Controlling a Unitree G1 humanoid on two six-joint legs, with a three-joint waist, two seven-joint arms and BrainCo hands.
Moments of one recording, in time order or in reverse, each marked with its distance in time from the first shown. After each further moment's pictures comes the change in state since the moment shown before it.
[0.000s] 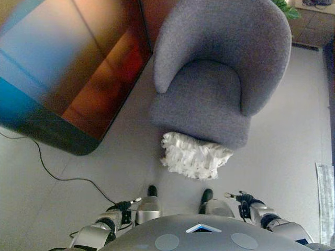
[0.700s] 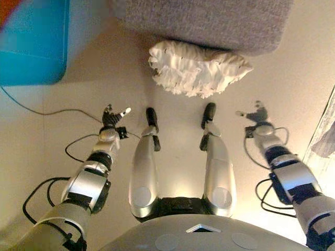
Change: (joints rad) left arm -0.522 0.198 -0.077 -0.201 -0.276 -0.253 0.250; right arm -0.566 -0.250 0.083 -0.070 -0.048 -0.193 -0.274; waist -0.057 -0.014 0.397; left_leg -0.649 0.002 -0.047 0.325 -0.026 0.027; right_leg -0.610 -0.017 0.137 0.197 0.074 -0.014
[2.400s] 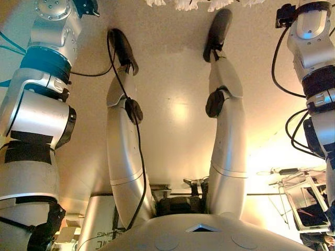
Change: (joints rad) left arm -0.775 0.255 -0.305 -0.042 -0.236 -0.079 -0.353; right arm -0.597 -0.157 0.233 -0.265 0.152 -0.181 0.013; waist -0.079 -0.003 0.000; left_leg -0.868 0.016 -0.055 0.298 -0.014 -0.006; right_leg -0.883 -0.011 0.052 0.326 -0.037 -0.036
